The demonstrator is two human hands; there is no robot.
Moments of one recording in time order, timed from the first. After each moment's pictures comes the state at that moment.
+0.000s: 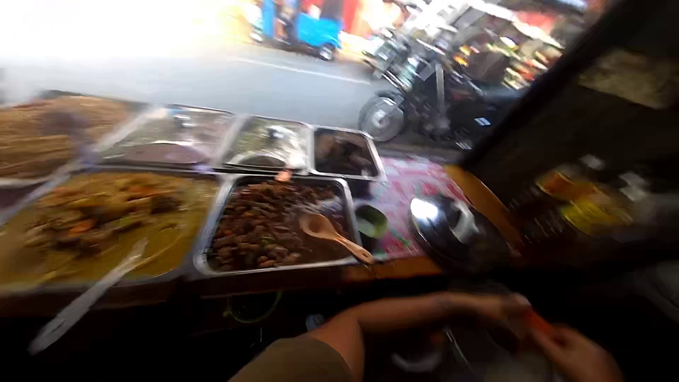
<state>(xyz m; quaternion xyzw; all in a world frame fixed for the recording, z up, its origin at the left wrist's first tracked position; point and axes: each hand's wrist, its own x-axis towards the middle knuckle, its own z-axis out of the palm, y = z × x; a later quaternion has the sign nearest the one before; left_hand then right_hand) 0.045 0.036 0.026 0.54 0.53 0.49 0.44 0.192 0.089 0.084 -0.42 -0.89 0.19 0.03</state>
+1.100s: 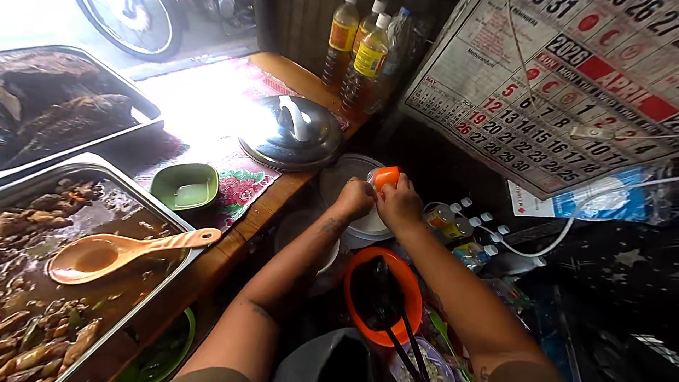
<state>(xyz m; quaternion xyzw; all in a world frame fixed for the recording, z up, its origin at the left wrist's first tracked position) 0.077 0.105 -0.031 0.59 0.61 0.35 0.40 0.206 0.130 -0.008 -0.55 -0.83 0.00 0.08</state>
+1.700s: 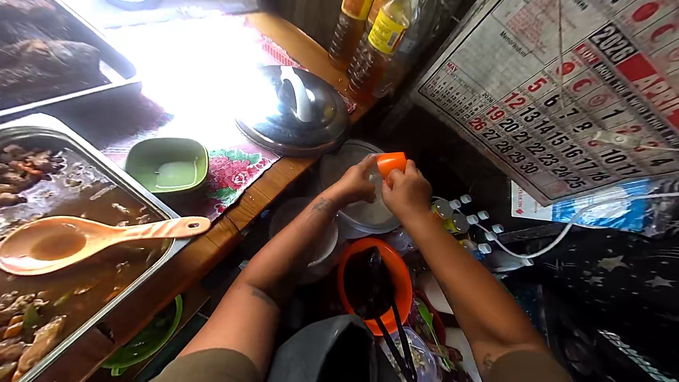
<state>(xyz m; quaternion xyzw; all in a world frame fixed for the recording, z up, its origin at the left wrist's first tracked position) 0.061 0.127 -0.054 0.51 0.49 0.47 0.53 0.204 0.147 -0.007 -0.51 -0.85 -0.02 0.10</state>
